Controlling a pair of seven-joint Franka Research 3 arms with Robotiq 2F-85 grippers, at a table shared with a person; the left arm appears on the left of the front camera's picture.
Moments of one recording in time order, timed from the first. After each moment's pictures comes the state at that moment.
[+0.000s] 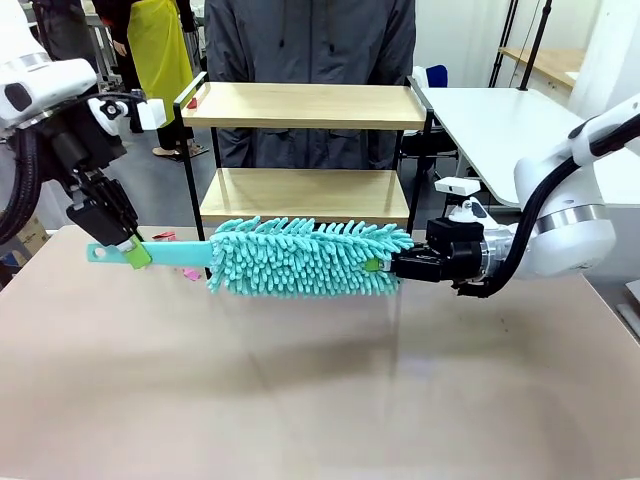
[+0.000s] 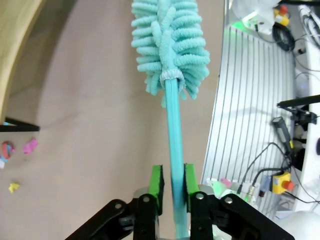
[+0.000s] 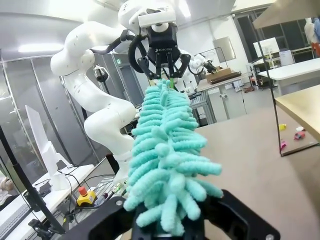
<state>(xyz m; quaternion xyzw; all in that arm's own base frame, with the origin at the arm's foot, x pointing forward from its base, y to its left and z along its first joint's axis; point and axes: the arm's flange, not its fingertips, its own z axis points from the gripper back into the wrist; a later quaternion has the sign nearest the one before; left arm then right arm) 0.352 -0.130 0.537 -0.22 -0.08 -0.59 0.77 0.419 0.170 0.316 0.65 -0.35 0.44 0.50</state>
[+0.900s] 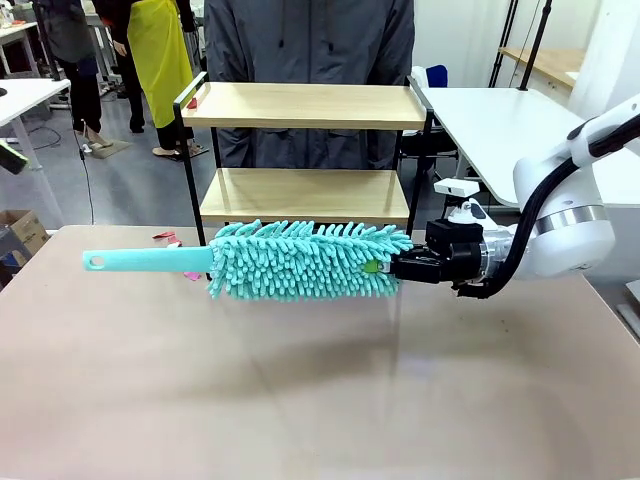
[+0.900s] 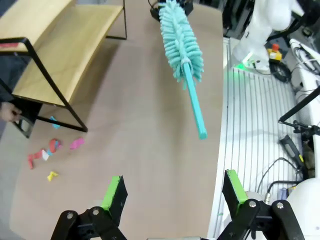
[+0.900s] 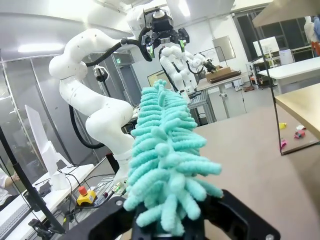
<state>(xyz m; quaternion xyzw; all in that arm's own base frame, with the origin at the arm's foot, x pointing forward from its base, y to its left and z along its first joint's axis) 0.328 0.042 0.594 -0.28 -0.26 -0.57 0.73 0.419 0.171 0.315 0.65 -0.35 0.44 0.50</state>
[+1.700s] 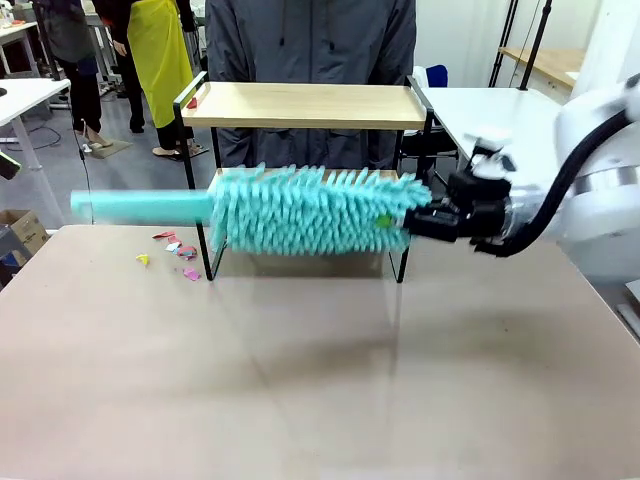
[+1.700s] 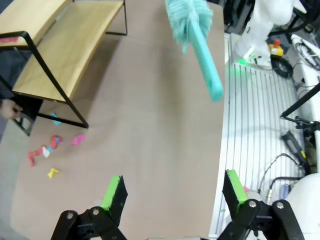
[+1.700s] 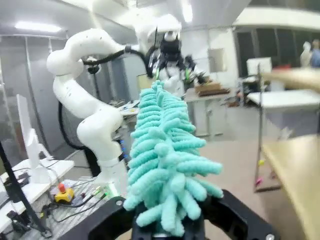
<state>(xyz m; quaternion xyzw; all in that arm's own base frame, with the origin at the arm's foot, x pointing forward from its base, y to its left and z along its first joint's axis) 0.328 0.043 0.591 -0.28 -0.25 -0.57 0.73 0.415 0.152 0.410 0.59 -0.45 0.49 0.47</state>
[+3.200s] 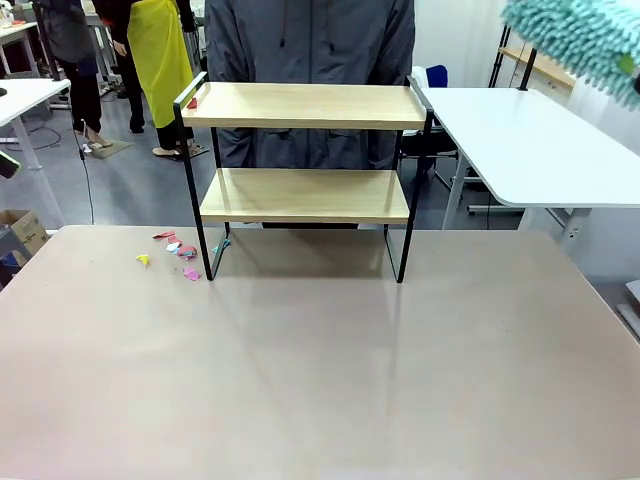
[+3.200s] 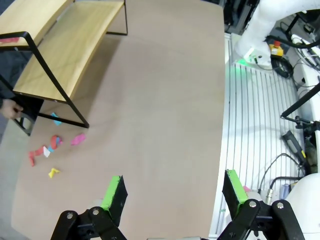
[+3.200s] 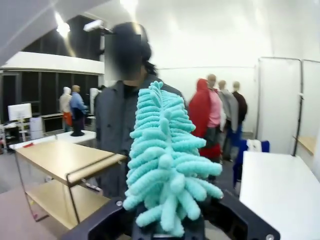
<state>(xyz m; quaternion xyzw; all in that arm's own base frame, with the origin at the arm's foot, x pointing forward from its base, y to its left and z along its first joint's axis) 0.329 0.043 0.592 -0.27 -0.25 -0.57 0.73 0.362 -0.098 0.534 0.16 -0.76 0.13 0.62</state>
